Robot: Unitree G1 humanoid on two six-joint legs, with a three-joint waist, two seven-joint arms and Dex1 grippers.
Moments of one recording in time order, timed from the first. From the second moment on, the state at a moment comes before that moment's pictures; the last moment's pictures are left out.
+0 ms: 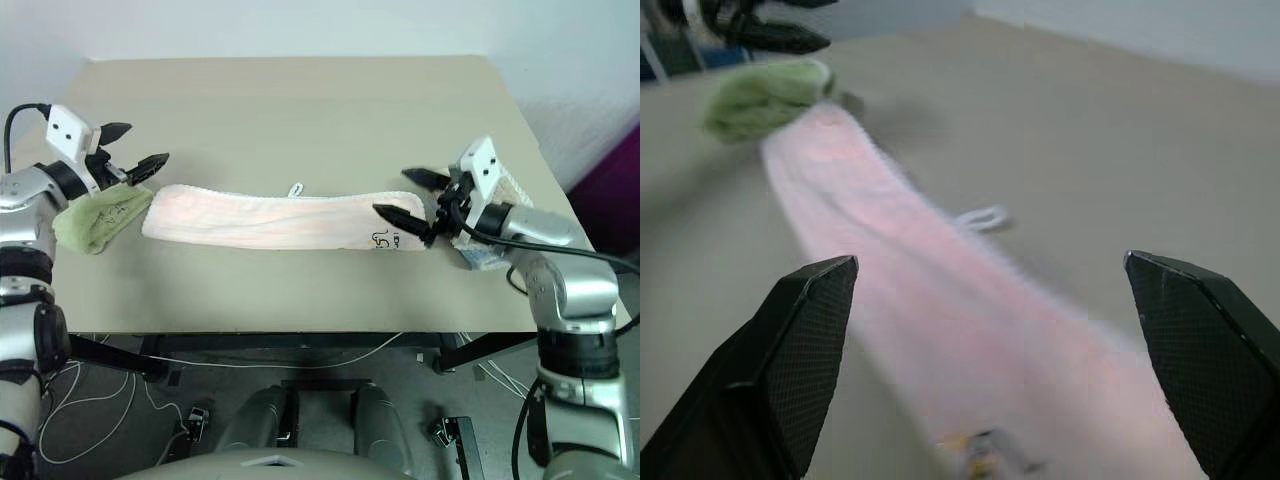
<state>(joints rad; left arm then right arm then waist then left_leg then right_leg) -0.80 0.76 0.20 0.85 -0.21 -0.17 -1.07 -0.32 -0.58 -0.27 -0.30 0.72 0.84 0.73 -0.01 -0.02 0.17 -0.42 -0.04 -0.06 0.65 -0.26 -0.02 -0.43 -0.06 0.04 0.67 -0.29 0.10</state>
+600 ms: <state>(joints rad) -0.43 0.68 0.14 0.14 -0.42 0.23 -1.16 -0.09 -0.28 -0.45 -0.32 1.69 1.00 -0.44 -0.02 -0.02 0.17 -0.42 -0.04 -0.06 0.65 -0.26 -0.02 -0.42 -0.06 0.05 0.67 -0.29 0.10</state>
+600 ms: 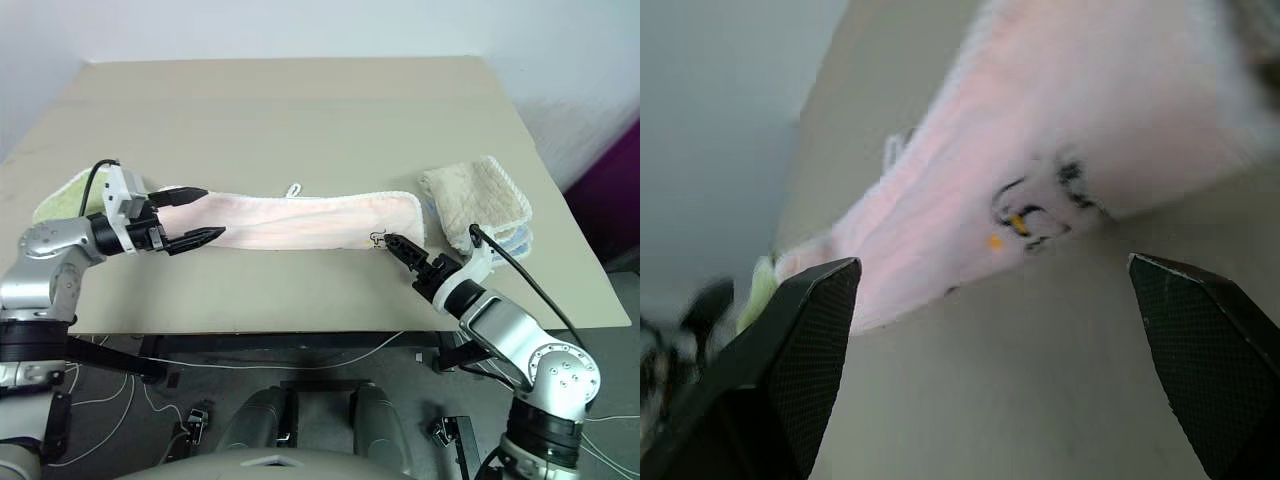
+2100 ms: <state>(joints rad) -0.27 0.60 0.11 -0.10 -0.49 0.37 -1.03 -0.24 -0.24 -0.35 -0.14 1.53 0.64 -0.50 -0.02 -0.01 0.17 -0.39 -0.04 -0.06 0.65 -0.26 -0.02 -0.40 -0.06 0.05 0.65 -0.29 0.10</state>
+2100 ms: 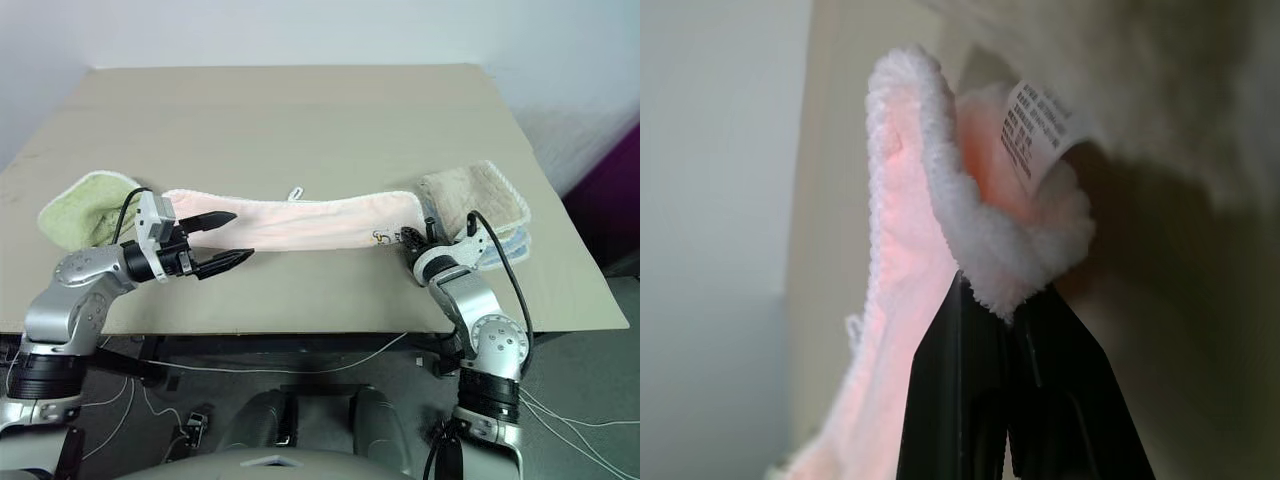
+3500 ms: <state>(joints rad) -0.19 0.51 0.06 -0.17 -0.49 0.34 -0.92 -0.70 -0.32 0.39 0.09 0.41 0.73 0.51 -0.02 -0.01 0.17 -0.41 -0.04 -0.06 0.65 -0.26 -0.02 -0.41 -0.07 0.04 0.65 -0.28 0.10</state>
